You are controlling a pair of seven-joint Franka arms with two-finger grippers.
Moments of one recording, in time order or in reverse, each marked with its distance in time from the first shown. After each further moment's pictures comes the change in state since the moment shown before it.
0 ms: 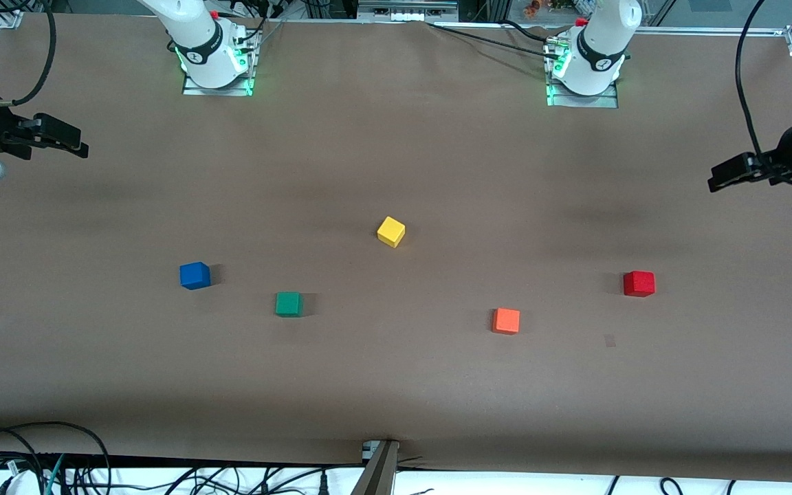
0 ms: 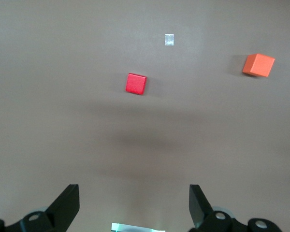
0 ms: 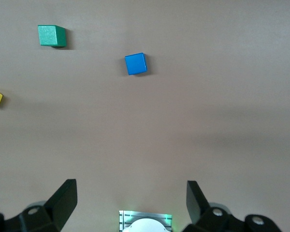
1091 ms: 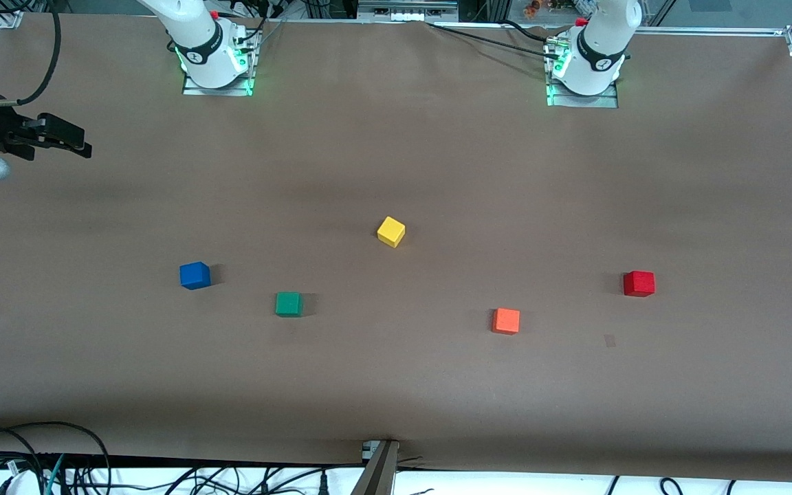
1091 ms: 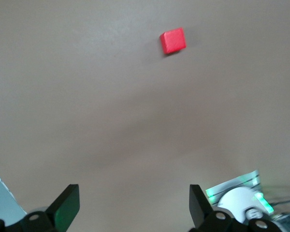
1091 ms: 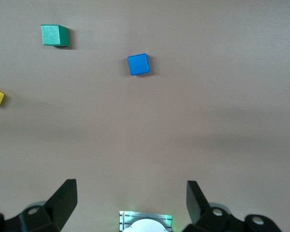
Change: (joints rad) left arm 0.277 0.099 0.151 0.060 0.000 -0.029 0.987; right arm 0.012 0.001 0.001 0.003 0.000 0.002 0.000
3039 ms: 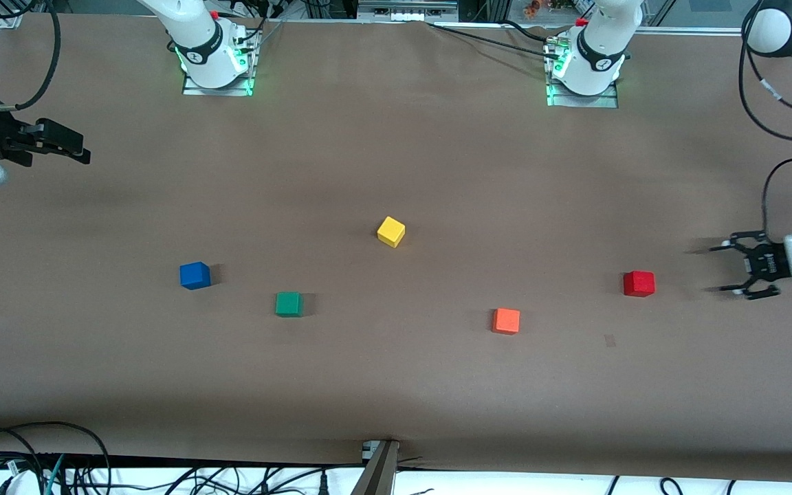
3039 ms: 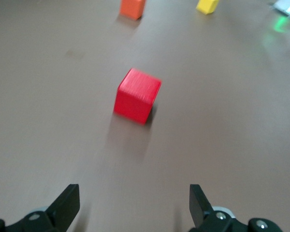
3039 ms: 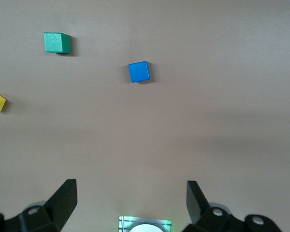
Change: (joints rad) left arm 0.226 0.679 -0.083 0.046 -0.696 0.238 1.281; right arm 0.003 0.029 0.000 0.042 0.000 0.003 -0.001
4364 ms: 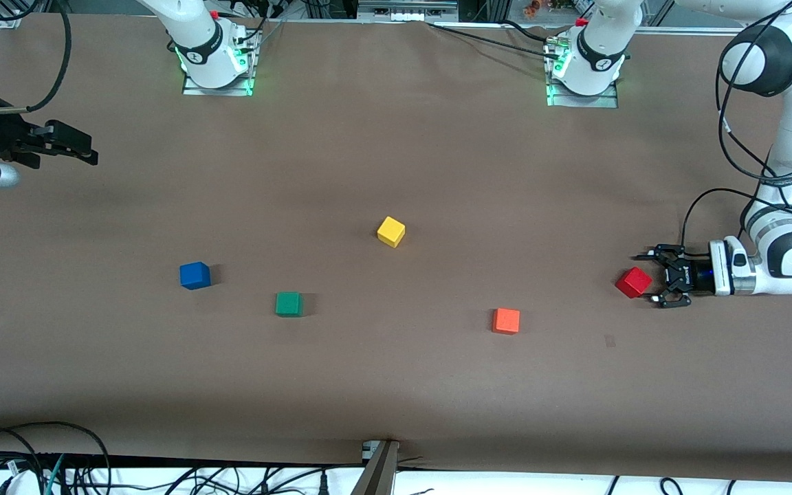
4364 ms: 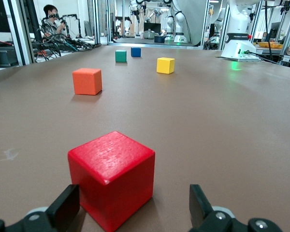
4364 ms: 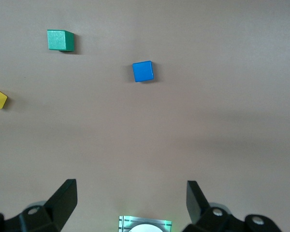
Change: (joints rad) left arm -0.005 0.190 -0.114 0.010 -0.196 -0.096 0.355; right arm 0.015 0.007 0.002 0.000 0.000 0.001 -0.001
